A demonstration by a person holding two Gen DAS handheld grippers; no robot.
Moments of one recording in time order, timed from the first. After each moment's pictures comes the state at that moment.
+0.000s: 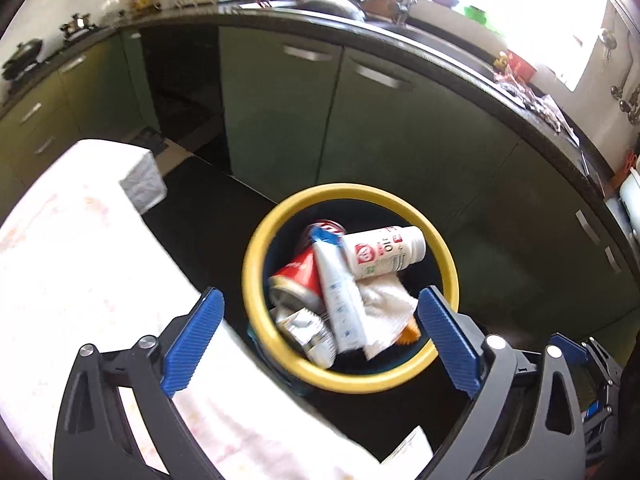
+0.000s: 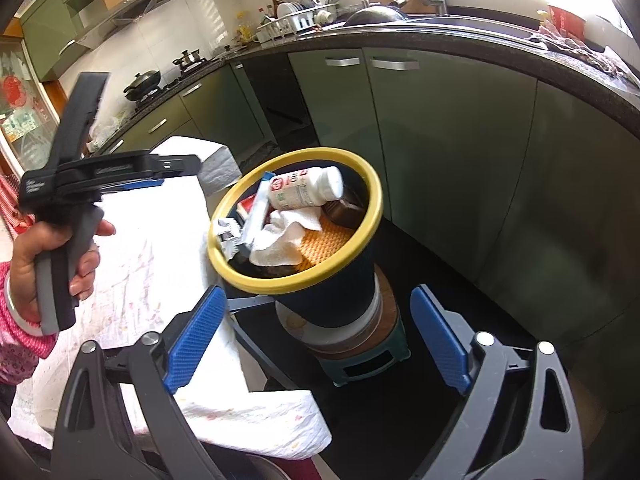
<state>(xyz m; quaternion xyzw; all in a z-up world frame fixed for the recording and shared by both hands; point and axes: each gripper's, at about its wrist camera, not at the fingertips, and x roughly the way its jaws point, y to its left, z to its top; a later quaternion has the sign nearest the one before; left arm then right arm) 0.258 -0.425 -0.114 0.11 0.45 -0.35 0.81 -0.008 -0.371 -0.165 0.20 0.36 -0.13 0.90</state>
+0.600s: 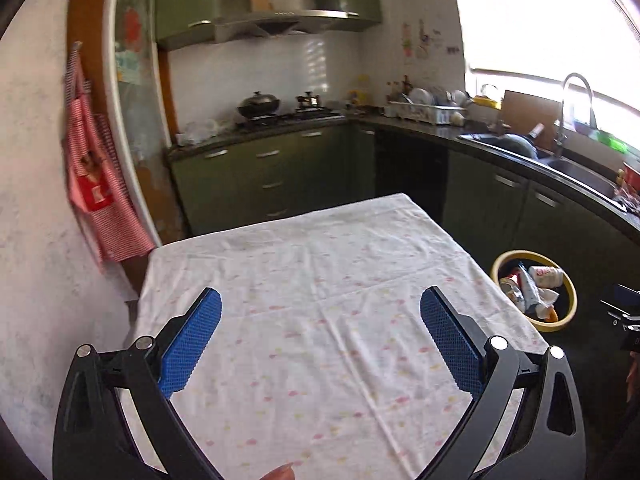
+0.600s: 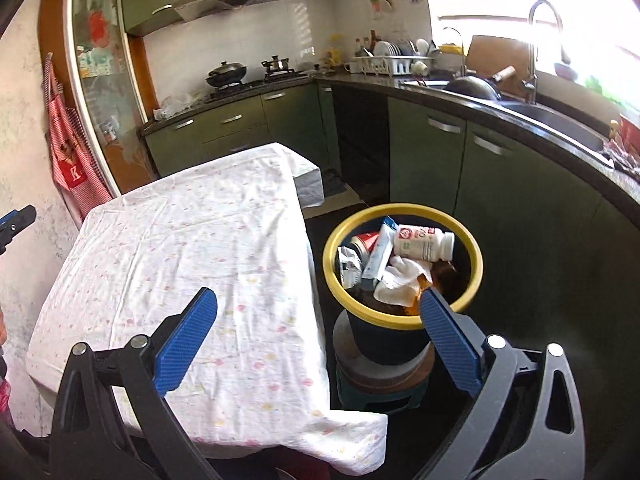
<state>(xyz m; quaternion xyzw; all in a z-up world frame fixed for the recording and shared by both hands) 0.075 -0.098 -0.011 0.05 0.25 -0.02 0.97 0.012 -0.247 -0.108 0.07 0.31 -0.04 0.95</state>
